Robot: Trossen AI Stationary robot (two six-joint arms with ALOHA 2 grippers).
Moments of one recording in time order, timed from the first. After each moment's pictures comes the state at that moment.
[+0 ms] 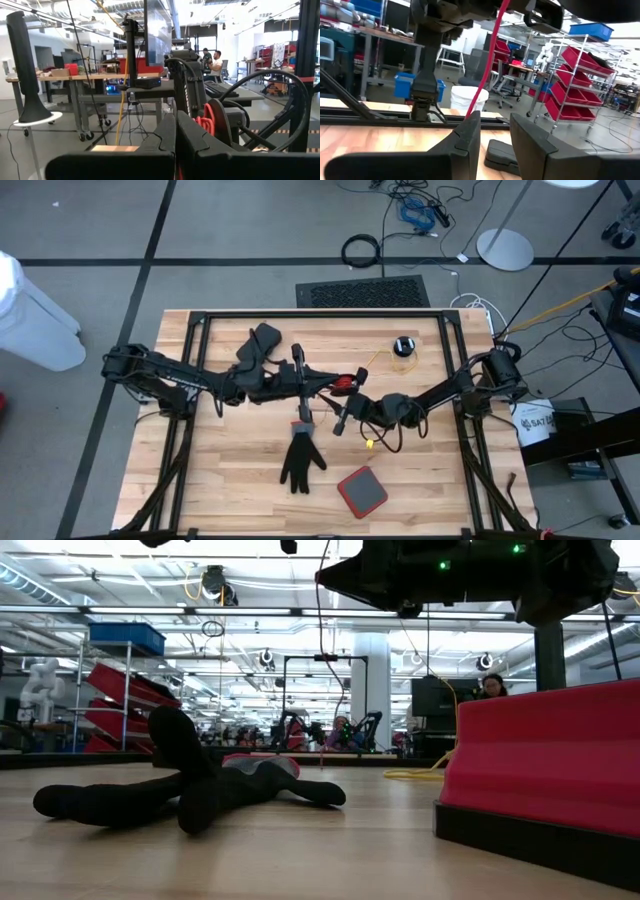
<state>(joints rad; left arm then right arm) -0.11 1.50 0.93 0.80 -0.20 0.11 0.23 1.76 0.71 1.26 0.62 -0.32</state>
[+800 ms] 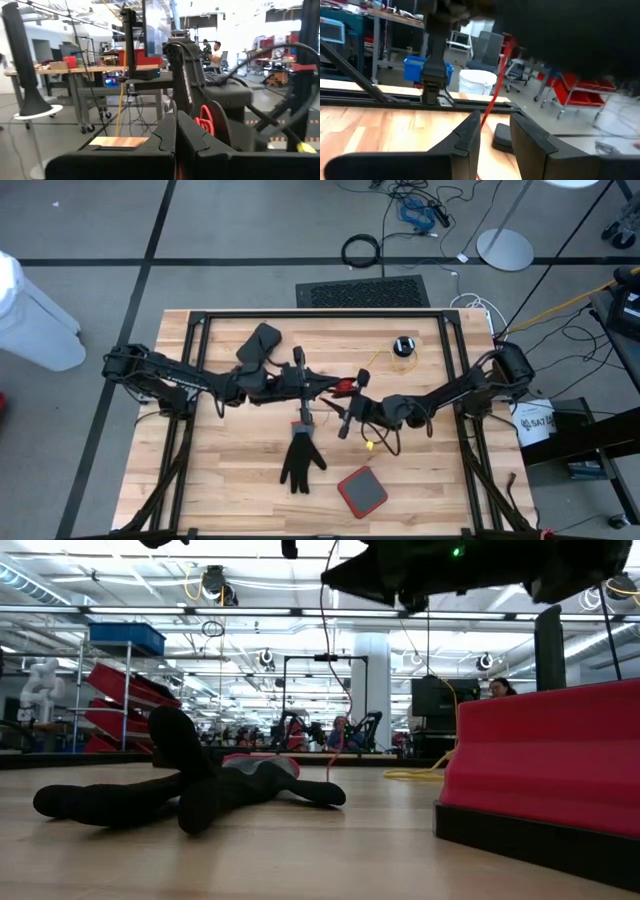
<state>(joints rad) -0.11 1.50 0.93 0.77 -0.20 0.11 0.25 1.66 0.71 1.02 0.60 -0.22</state>
